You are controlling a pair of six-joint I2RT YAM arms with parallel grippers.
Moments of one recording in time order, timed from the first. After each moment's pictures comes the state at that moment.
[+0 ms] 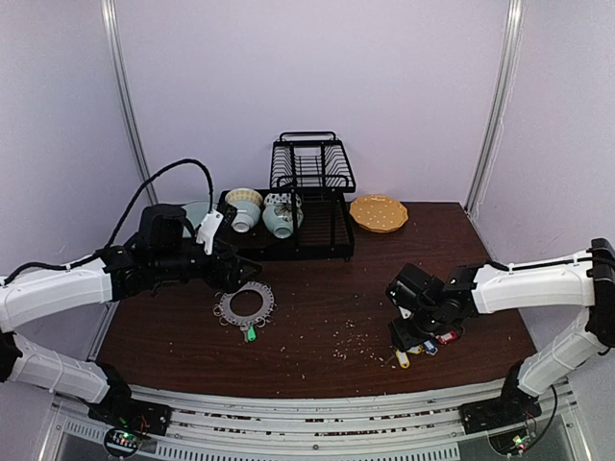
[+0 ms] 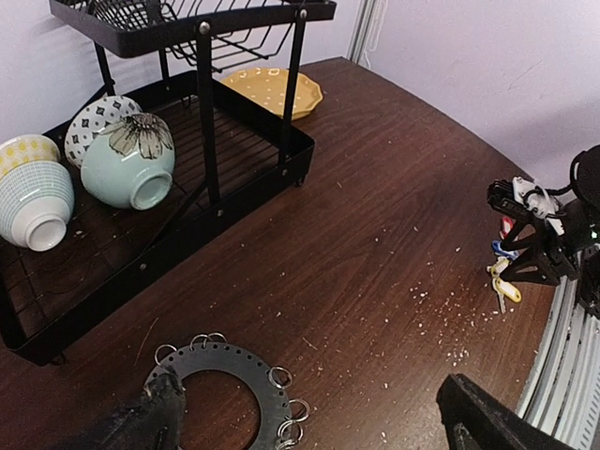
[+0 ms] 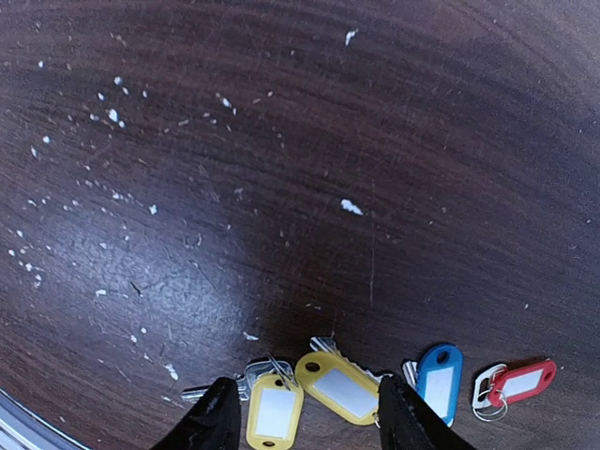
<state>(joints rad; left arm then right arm) -0.67 1.17 0.79 -0.08 0.21 -0.09 0.90 1.42 0.79 -0.64 0.21 0.51</state>
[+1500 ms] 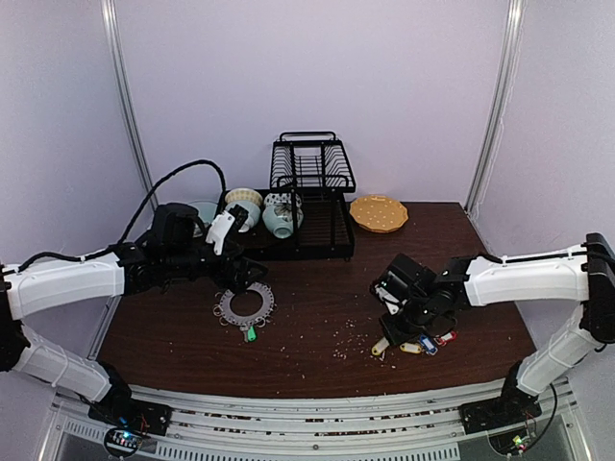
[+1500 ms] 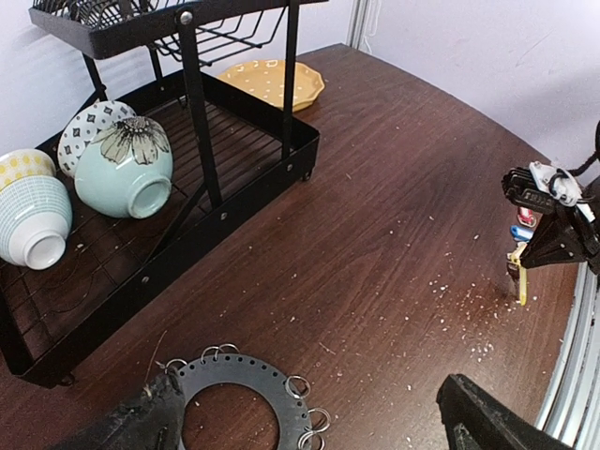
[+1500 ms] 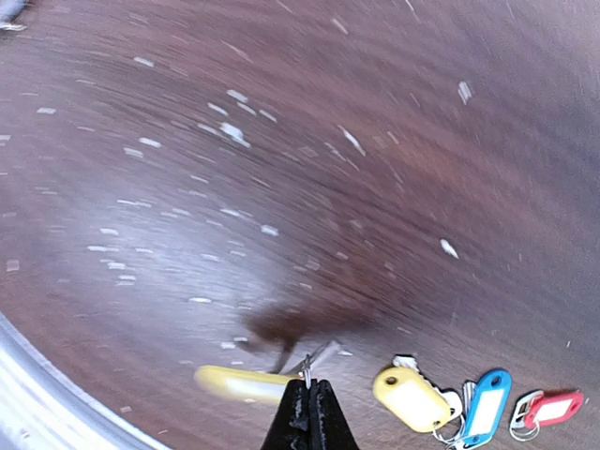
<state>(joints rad) -0.67 1.27 0.83 -0.05 0.21 -0.01 0.91 1.48 0.88 -0.64 0.08 0.44</state>
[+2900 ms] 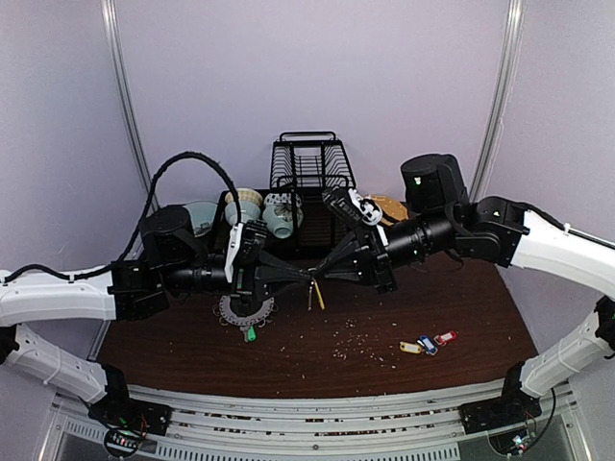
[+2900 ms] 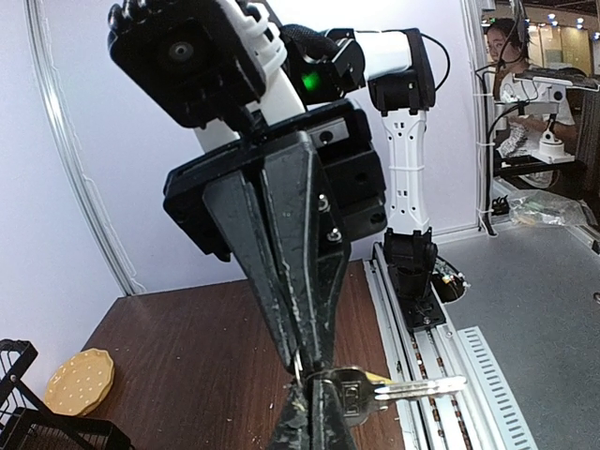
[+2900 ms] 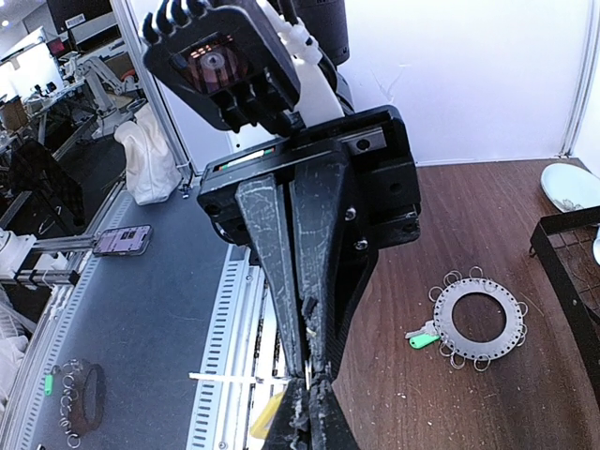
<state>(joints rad) -1.03 1.20 0.83 0.35 0.53 0.22 0.99 1.34 1.31 -0.40 -0.64 -0.11</state>
